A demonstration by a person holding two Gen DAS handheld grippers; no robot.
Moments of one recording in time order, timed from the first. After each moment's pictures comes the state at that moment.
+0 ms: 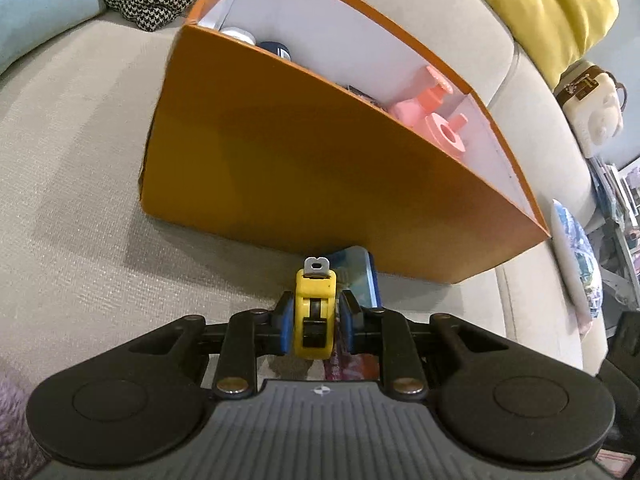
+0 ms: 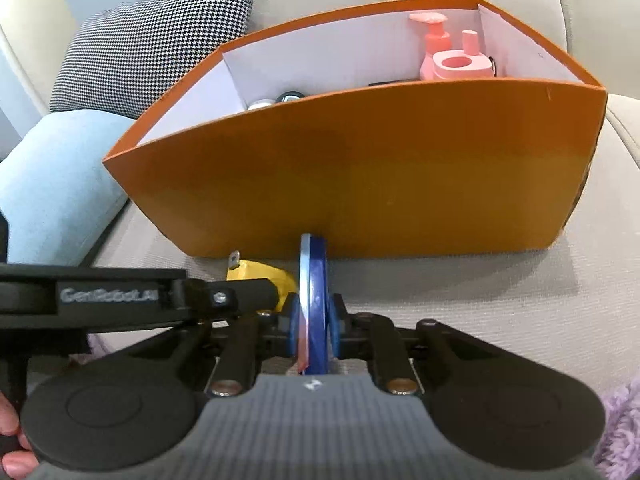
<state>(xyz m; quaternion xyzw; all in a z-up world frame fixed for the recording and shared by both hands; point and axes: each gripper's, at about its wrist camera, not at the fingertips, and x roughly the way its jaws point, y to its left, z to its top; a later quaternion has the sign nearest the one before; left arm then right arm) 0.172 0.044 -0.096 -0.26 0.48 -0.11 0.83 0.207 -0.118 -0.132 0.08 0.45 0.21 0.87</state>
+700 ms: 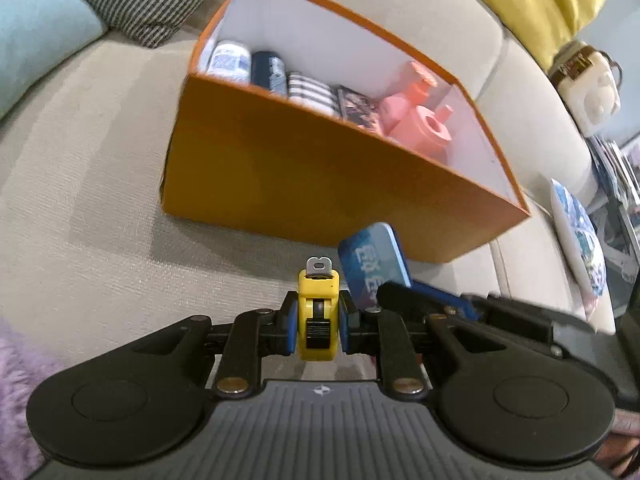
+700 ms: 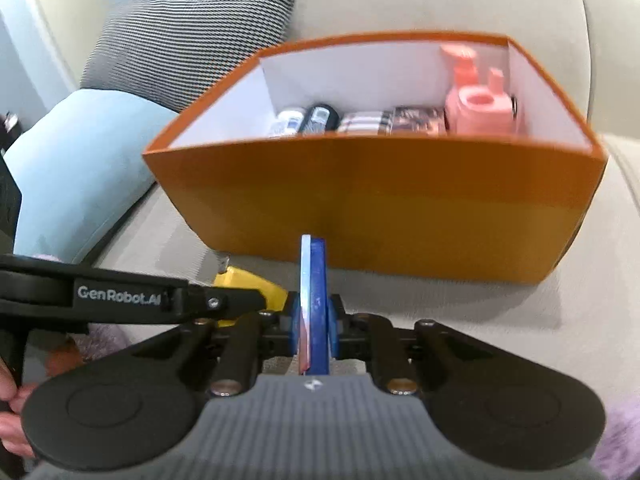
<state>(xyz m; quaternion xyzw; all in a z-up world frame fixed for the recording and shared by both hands) 0.152 0.049 -0.058 -0.22 0.50 -0.12 0.83 0.201 -0.122 -0.098 0.02 0.43 0.26 0.87</state>
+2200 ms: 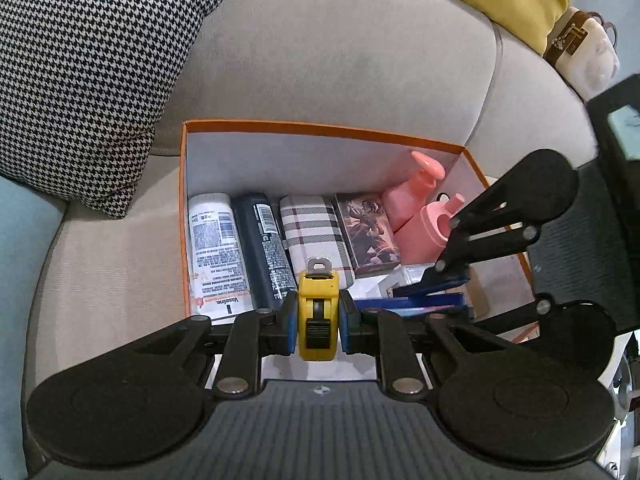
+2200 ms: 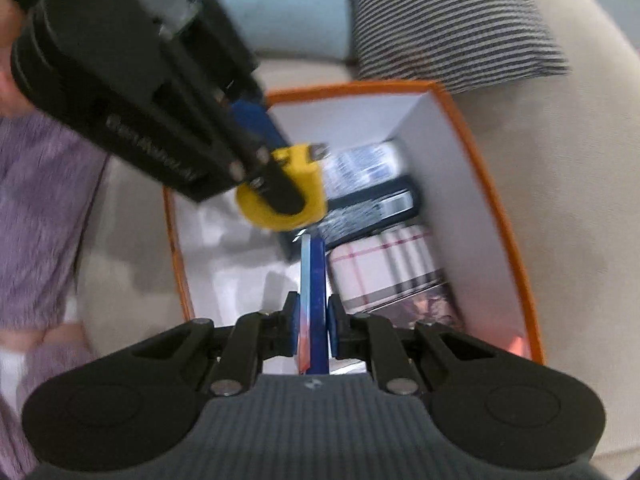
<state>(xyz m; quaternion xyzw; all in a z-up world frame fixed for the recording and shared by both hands) 0.291 0.072 -0.008 -0.10 0.51 -0.13 0.85 0.347 -0.037 -0.037 -0.44 0.42 0.51 0.61</state>
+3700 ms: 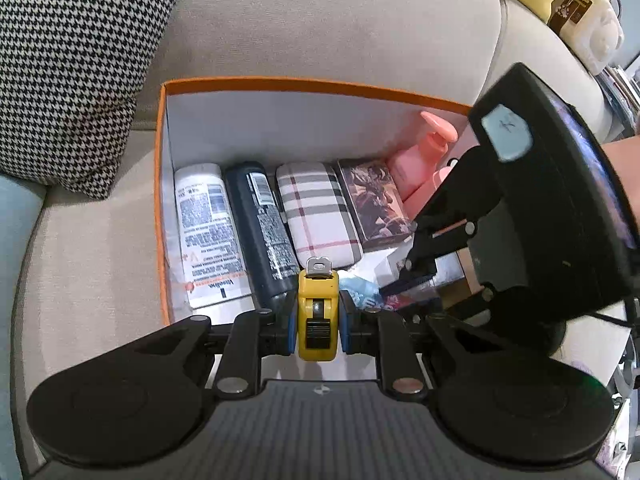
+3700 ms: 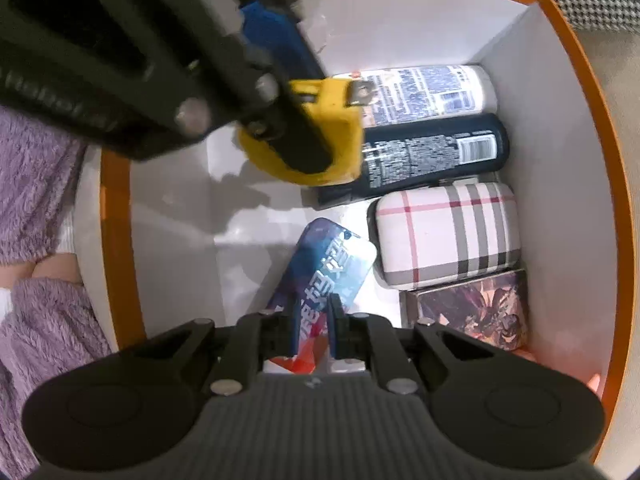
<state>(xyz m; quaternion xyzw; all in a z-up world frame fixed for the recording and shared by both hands) 0.303 0.067 -0.036 -0.08 0.54 -0.15 0.82 0.366 -0.014 -0.099 -0.47 0.49 0.51 0.53</state>
